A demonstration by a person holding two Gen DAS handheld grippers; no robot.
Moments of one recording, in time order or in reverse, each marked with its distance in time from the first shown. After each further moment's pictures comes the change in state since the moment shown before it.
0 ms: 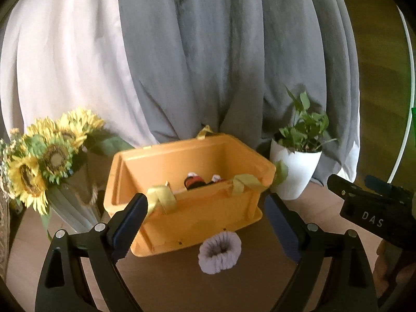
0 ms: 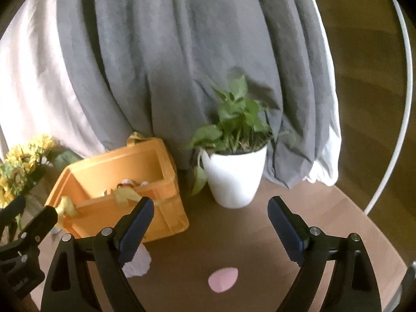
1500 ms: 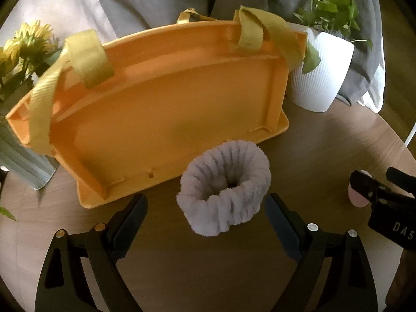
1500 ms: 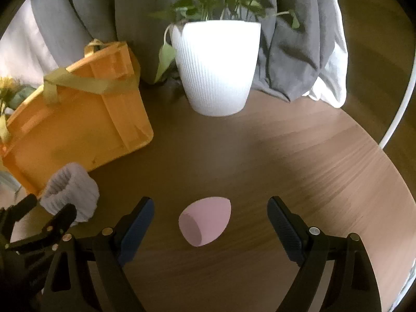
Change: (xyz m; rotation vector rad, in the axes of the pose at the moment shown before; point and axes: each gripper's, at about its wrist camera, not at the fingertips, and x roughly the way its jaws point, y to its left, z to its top) left arm 0.132 -0.012 -0.099 0.077 0.355 -0.010; right arm 0.090 -0.017 -0.106 0.010 0.305 -0.093
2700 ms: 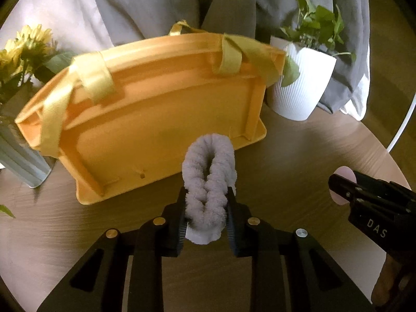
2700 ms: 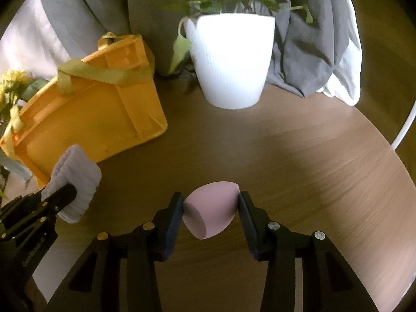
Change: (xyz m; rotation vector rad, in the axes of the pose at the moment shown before) left arm -0.032 0.000 -0.001 -0.022 -0.025 -0.075; right arm -0.008 0.001 0.004 -0.031 0.006 0.086
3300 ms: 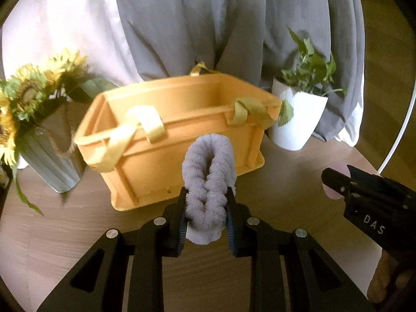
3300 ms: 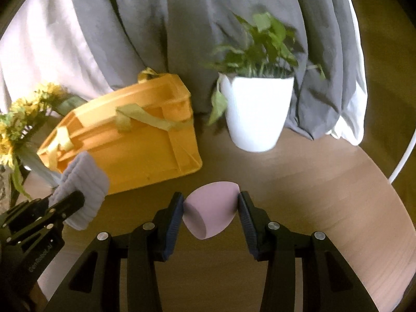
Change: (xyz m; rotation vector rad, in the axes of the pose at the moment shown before) left arm -0.071 0.012 0.009 -0.051 -0.127 0.032; right arm -0.056 0.027 0.023 -0.078 -0.152 0.084
